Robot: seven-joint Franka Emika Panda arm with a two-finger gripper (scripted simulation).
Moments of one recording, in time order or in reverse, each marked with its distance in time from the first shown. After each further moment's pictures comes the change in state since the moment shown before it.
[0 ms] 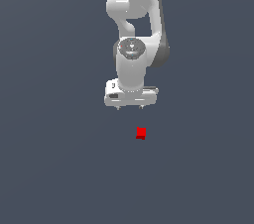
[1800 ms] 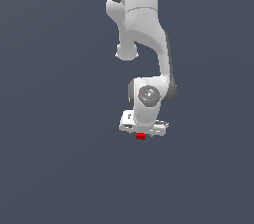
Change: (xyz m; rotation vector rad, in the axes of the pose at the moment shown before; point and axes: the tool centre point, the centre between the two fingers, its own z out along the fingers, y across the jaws) arm 0.071 -0.050 0.122 -0.001 0.035 0.179
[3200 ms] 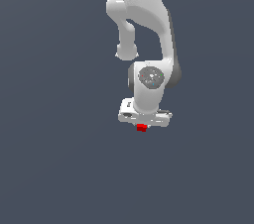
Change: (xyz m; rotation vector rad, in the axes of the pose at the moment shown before) arm -0.009 0.003 -0.067 0.000 -0.001 0.002
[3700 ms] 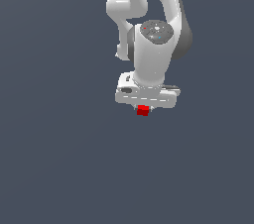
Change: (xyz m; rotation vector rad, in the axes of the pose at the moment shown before) arm -0.013 0.006 -0.113 0.001 0.002 0.001
